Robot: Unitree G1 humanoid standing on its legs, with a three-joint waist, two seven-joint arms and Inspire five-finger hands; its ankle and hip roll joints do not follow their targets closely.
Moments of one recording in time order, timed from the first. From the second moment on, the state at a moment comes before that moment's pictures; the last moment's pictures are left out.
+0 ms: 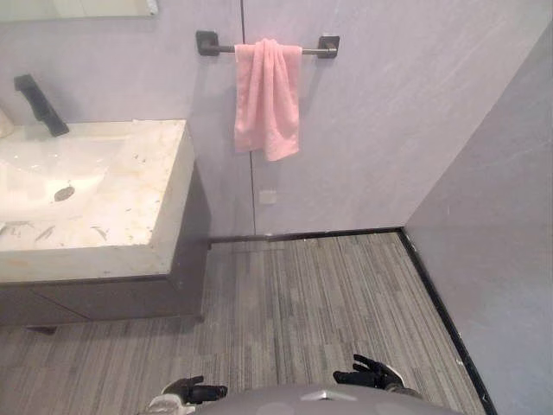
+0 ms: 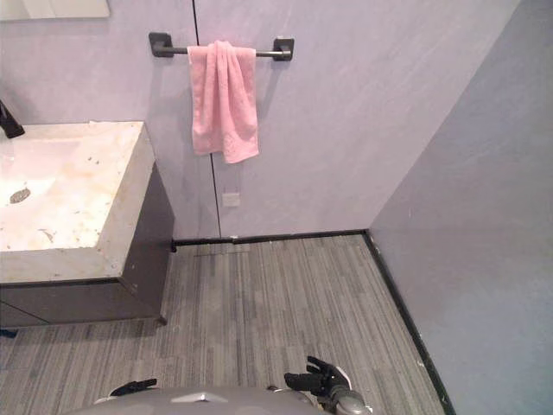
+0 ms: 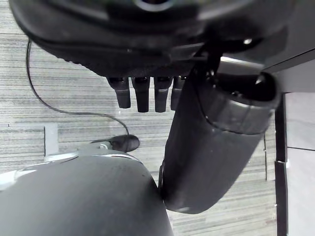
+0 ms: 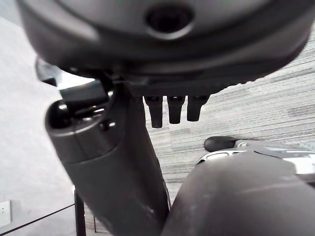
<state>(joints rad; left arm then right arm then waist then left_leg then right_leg) 0.05 0.23 -0.18 1.25 -0.27 0.02 -0.03 0.05 -0.19 0.20 1.20 0.28 -0.12 0.05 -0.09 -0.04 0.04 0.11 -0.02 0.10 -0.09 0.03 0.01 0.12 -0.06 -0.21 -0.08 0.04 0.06</state>
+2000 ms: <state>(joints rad) -0.07 0.43 -0.26 0.24 -0.46 -0.09 0.18 -0.12 -0.43 0.28 0.40 0.25 -0.36 -0.17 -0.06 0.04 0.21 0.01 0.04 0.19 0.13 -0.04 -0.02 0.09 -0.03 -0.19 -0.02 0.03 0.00</state>
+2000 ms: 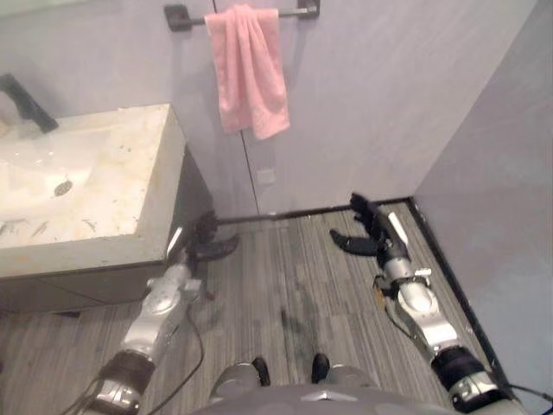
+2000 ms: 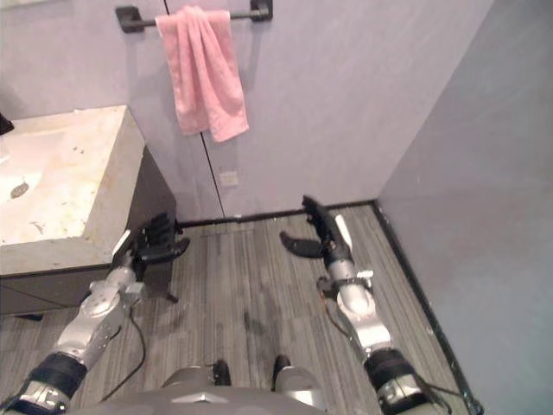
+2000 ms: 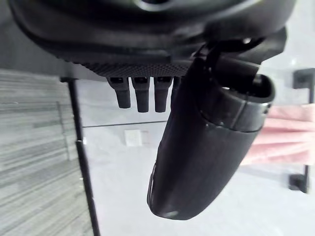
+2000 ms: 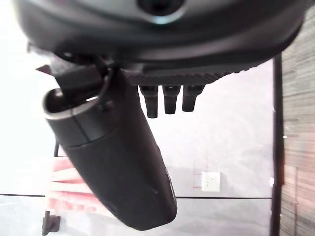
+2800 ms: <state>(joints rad) -0.23 0.42 -0.40 0.00 -0.32 -0.12 0.47 -0.33 -0.38 0.30 0.04 0.15 -0.42 -0.48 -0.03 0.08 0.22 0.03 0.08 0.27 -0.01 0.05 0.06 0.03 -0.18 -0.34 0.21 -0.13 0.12</state>
